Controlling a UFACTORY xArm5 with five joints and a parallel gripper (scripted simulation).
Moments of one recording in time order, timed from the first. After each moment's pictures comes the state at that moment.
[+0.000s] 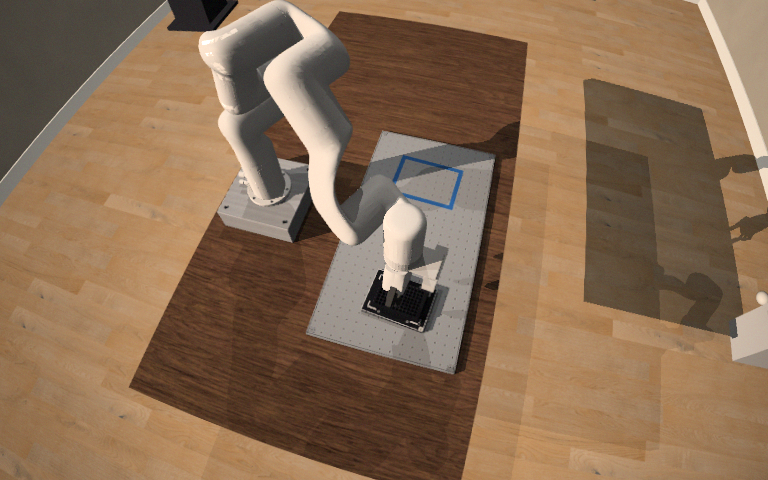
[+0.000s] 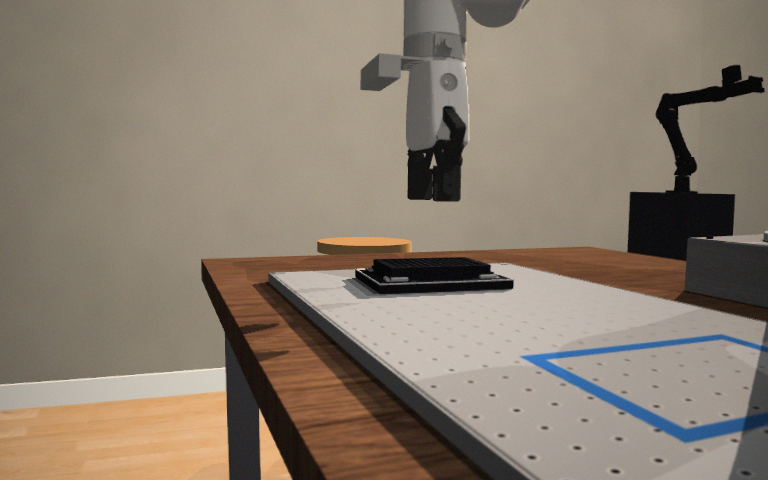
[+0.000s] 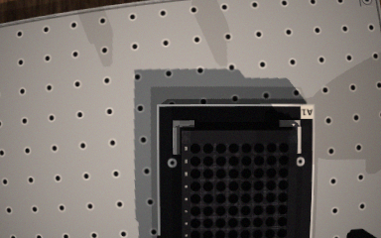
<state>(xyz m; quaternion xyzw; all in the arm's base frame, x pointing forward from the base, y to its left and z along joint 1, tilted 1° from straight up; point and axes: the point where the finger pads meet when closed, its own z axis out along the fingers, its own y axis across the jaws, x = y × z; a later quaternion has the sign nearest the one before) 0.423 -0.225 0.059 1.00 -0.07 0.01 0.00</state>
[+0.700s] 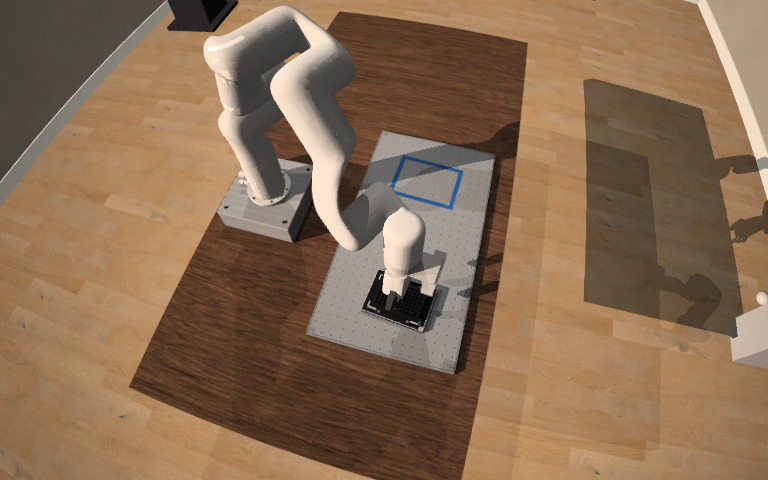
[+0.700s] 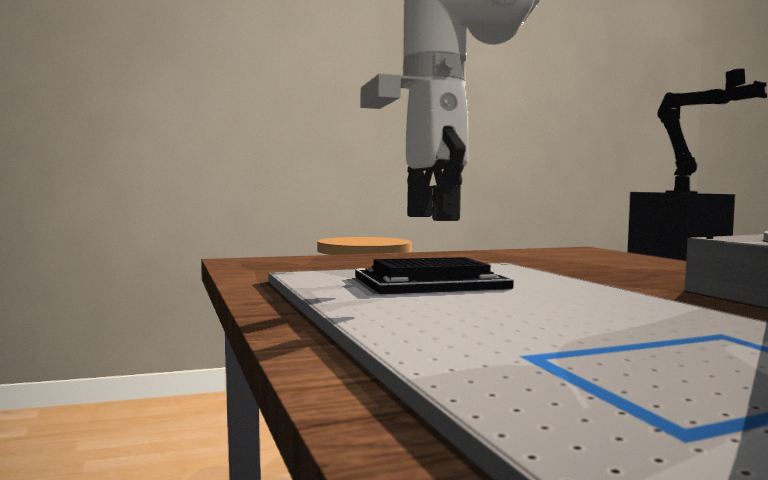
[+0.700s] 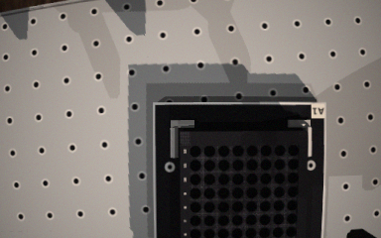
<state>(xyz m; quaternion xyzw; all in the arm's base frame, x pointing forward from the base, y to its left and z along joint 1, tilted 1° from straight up) 0.423 -0.225 0.037 1.00 -0.07 0.01 0.00</state>
